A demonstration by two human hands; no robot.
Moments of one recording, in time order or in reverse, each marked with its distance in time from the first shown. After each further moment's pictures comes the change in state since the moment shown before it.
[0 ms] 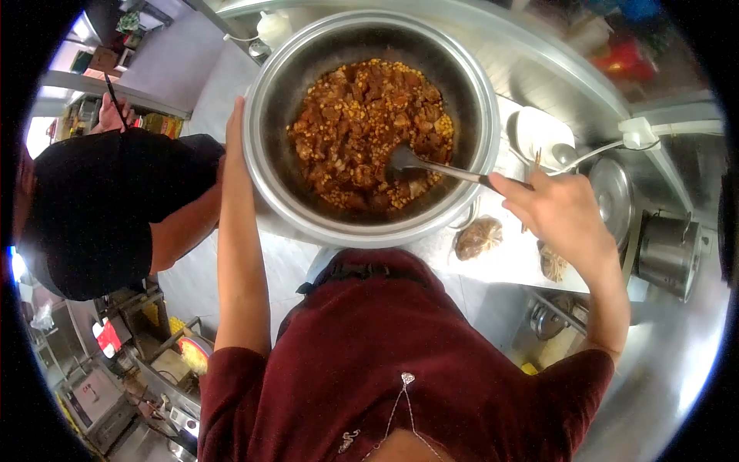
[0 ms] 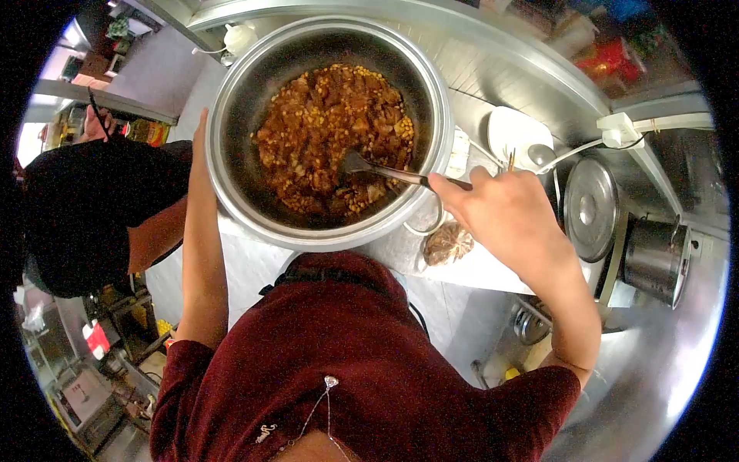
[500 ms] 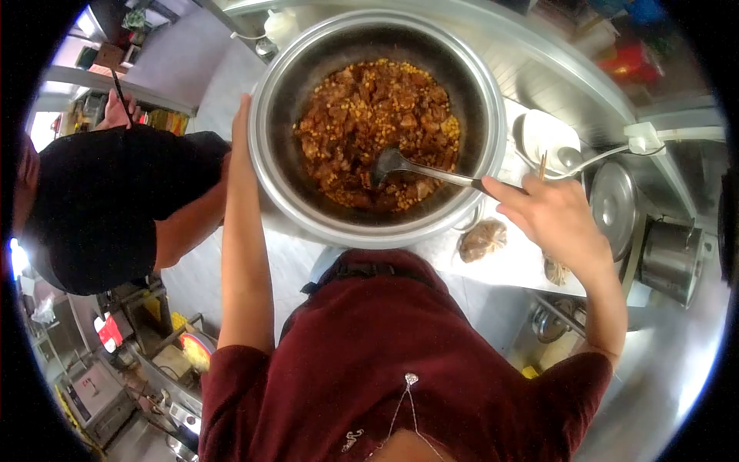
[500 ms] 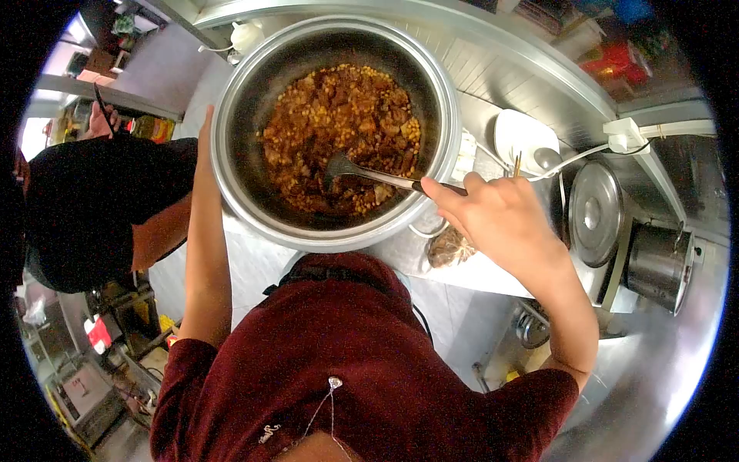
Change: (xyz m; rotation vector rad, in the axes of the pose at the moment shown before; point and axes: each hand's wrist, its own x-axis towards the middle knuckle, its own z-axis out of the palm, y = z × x) left_hand 0.005 0.001 0.002 0.008 0.008 0.018; right_hand 0.007 -0.006 0.013 0.084 0.060 0.009
